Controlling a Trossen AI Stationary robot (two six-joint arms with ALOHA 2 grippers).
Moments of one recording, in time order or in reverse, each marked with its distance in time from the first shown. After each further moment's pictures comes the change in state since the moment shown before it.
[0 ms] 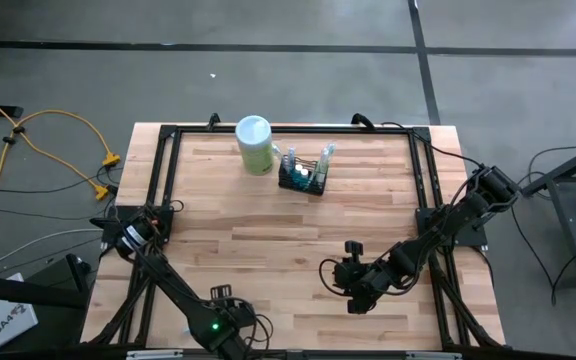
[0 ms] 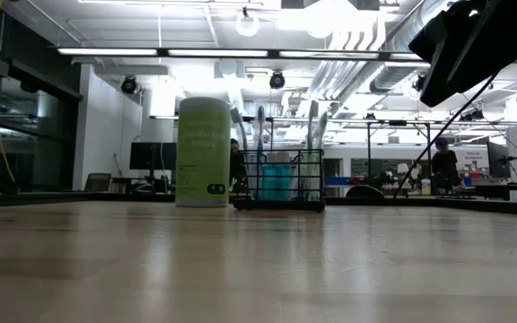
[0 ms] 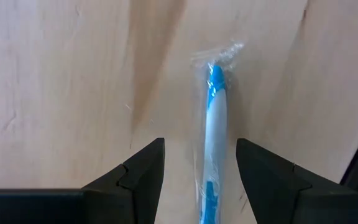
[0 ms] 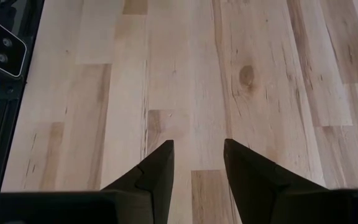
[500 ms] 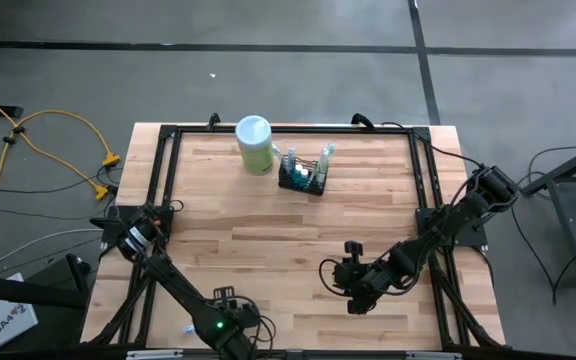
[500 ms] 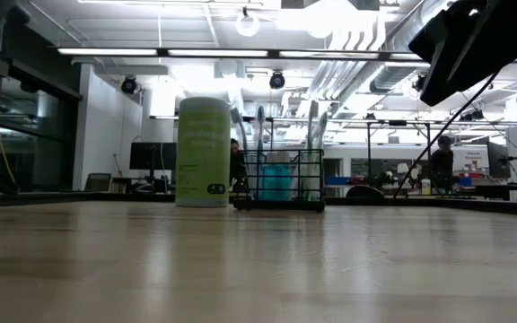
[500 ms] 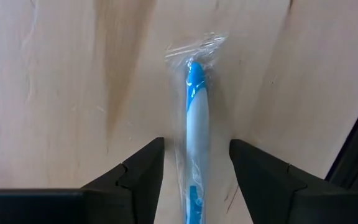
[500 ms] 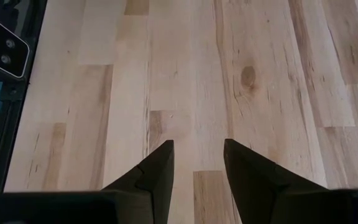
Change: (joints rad) left arm 0.013 0.054 0.004 0.045 0.093 0.038; right arm 0.000 0.000 0.000 0.004 -0.002 0.000
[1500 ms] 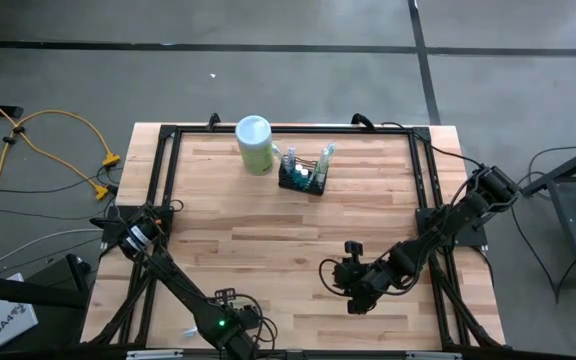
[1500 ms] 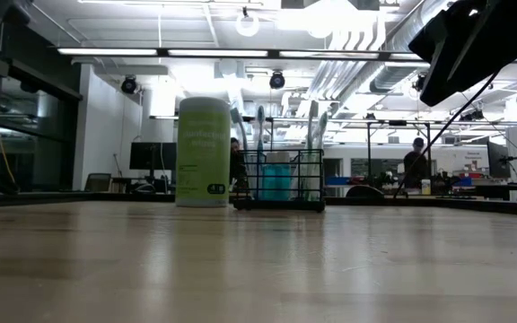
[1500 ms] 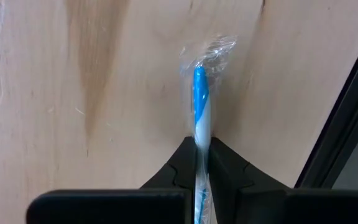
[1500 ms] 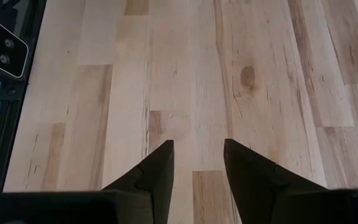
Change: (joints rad) left arm 0.011 0.004 -0.003 0.019 0.045 0.013; right arm 0.000 0.000 0.000 0.000 0.001 0.000
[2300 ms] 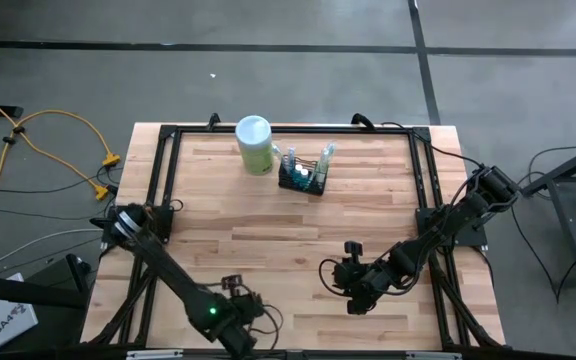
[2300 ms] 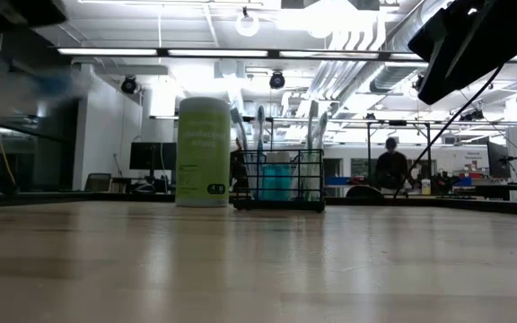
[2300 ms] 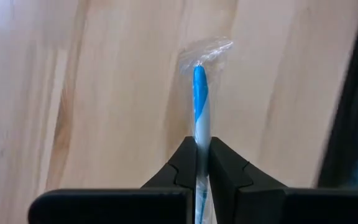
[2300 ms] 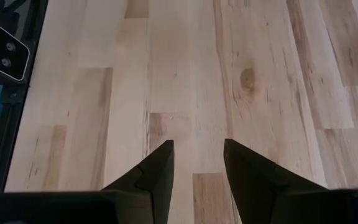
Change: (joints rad) left arm 0.037 -0.177 -0.004 -0.011 -0.320 0.019; right arm 0.000 0.000 0.000 0.008 0.004 0.000
